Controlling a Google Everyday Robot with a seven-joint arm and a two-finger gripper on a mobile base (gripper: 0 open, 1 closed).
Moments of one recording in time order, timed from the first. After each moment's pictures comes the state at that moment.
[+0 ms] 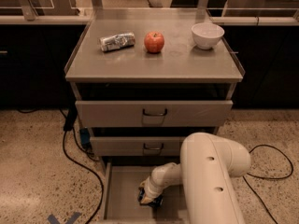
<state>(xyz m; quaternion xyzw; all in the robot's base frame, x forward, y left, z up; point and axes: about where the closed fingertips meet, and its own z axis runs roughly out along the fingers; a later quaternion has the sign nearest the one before) 0.533 0.025 0.158 -0.72 0.66 0.14 0.16</state>
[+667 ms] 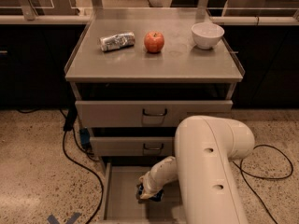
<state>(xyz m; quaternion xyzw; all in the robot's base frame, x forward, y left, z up) 0.531 0.028 0.231 -0.74 0.64 0.11 0.17</state>
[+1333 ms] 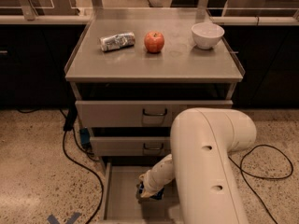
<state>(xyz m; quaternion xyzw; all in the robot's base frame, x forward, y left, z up) 0.525 0.025 0.263 -0.74 0.64 0.09 0.18</state>
